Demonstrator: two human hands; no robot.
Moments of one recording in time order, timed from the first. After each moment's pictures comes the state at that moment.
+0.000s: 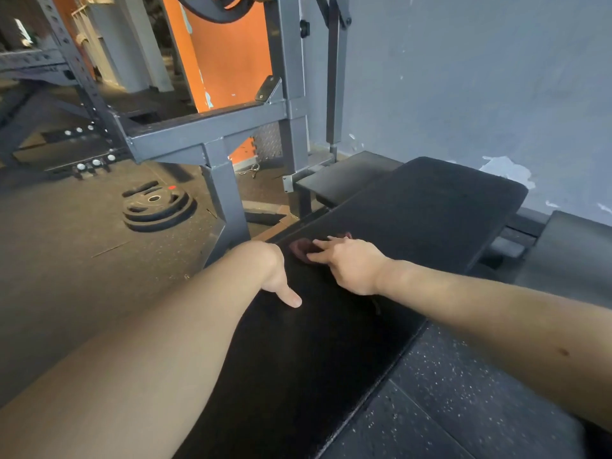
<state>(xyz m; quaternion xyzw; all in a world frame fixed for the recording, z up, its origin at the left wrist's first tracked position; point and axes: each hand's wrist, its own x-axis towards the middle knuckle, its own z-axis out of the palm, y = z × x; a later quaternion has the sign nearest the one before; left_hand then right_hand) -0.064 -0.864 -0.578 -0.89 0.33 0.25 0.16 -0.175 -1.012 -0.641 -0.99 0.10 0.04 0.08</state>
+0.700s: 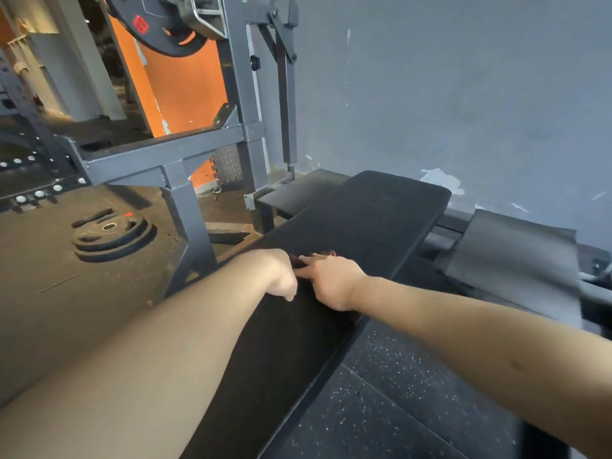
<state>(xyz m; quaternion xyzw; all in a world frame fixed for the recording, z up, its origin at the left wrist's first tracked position) -0.135 -0.876 -0.569 -0.88 0.43 0.20 0.09 -0.235 -0.987 -0.644 -0.98 0.20 0.03 0.09</state>
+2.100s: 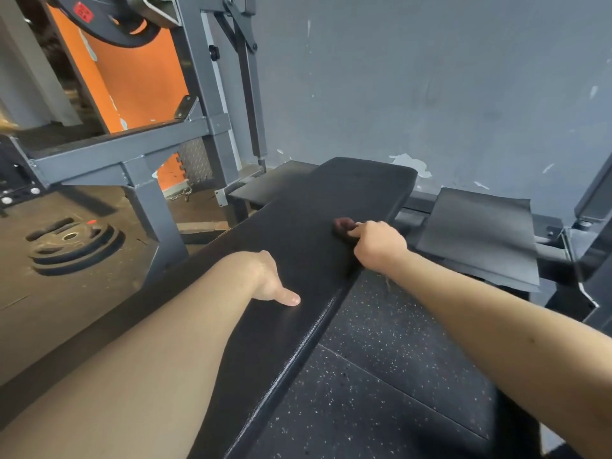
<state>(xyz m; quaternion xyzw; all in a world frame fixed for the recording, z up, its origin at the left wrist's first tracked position) -0.167 -0.864 -0.583 -0.85 0.45 0.22 0.14 -0.320 -1.028 -0.637 -0.86 0.49 -0.09 0.12</state>
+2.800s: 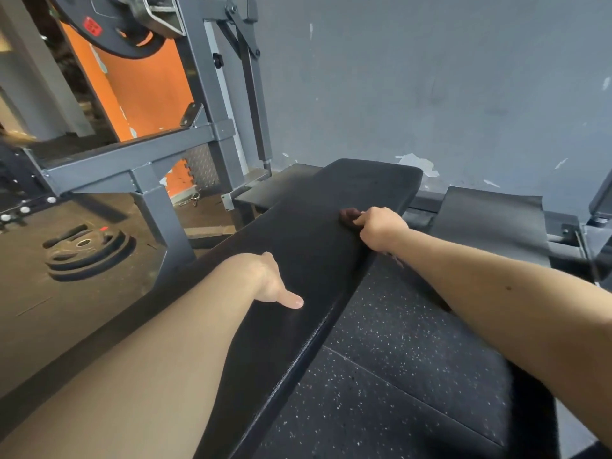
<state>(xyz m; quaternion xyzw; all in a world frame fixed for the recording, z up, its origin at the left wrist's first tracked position) -0.164 -0.870 -0.588 -0.87 0.43 0.21 0.14 -0.310 -1.082 -0.638 -0.86 0.48 -0.09 0.15</state>
